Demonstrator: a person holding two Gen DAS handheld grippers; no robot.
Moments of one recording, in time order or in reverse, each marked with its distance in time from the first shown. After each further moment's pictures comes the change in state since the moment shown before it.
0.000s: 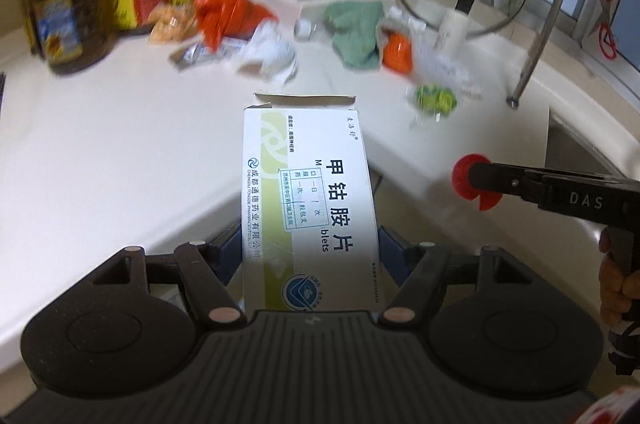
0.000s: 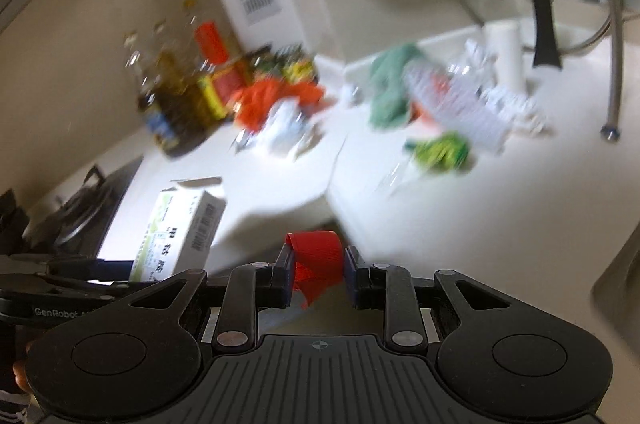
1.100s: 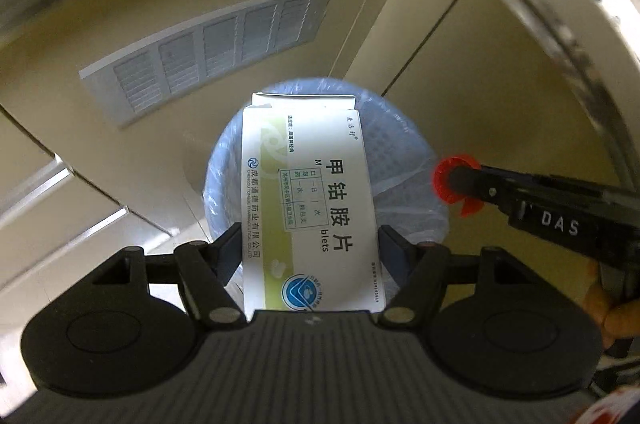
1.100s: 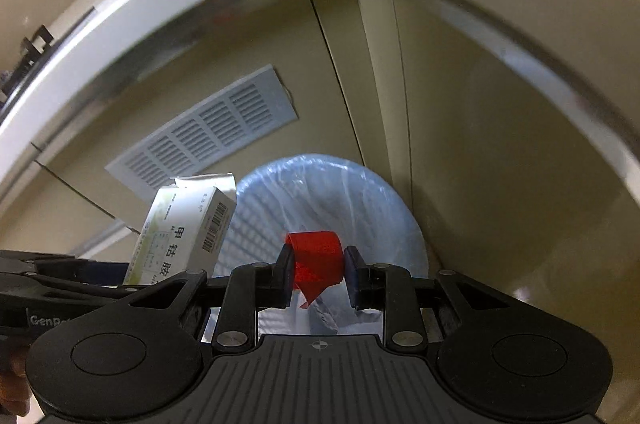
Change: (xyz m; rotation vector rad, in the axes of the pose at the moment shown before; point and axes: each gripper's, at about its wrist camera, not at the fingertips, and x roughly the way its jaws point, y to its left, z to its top) left arm 0.106 0.038 -0.136 -0.218 0.366 0.026; right arm 0.099 -0.007 -0.136 0.036 0.355 -0.095
